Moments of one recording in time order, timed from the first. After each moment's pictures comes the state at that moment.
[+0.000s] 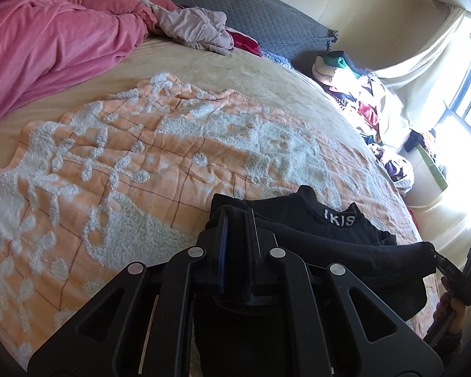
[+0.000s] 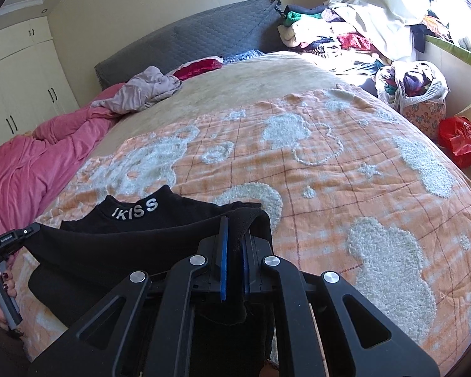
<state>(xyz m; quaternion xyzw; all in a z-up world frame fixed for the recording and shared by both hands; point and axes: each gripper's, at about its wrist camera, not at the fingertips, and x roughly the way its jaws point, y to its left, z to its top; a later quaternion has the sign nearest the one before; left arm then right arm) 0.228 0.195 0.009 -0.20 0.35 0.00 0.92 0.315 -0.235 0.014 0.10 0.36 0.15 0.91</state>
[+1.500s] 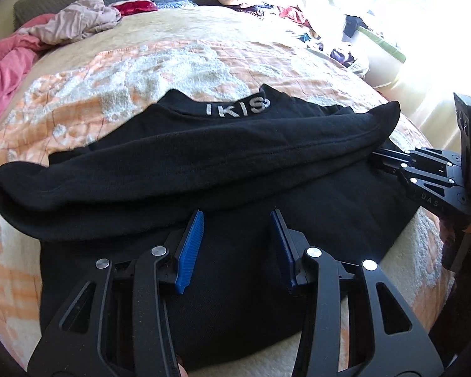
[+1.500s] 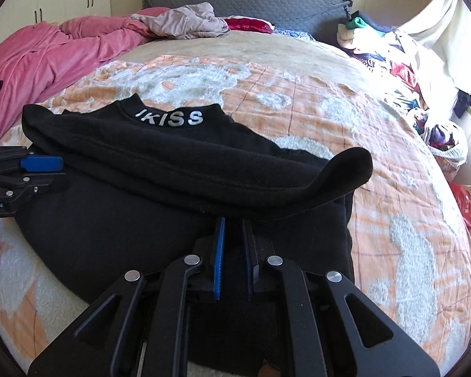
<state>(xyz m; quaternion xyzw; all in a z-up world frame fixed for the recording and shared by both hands) 0.235 0.051 -0.028 0.01 0.44 -0.16 0.88 0.285 -0.145 -0.020 -0.10 0.40 0.19 0.89</state>
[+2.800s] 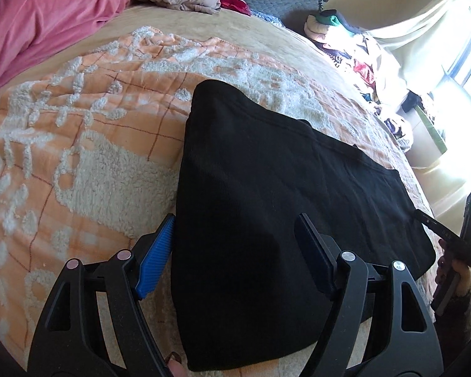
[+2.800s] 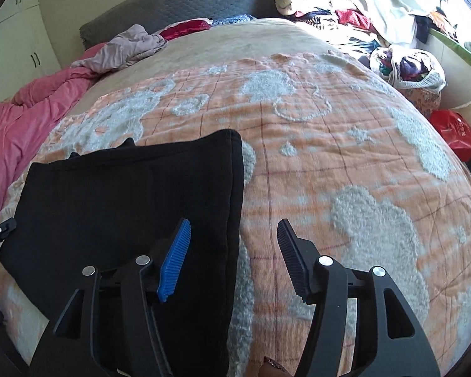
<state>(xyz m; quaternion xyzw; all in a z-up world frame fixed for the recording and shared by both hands) 0.213 0.168 -0.025 -0.18 0.43 -0.03 0.89 0.322 -0.237 -0.024 0.05 0.44 0.12 0.89</state>
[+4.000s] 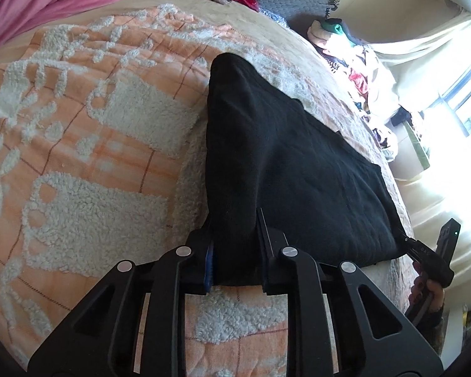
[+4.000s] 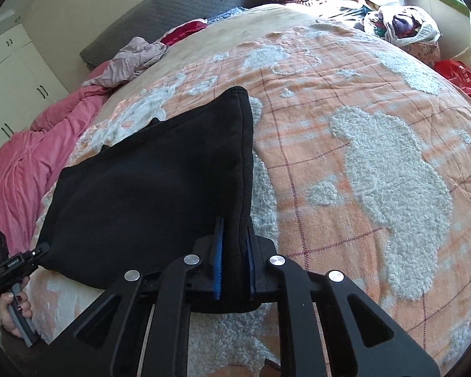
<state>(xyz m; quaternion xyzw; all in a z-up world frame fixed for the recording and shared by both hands) 0.152 0.178 -0.035 -0.24 0.44 -0.04 0.86 0.257 -0.249 -0.028 0.14 0.46 0.14 0.87</state>
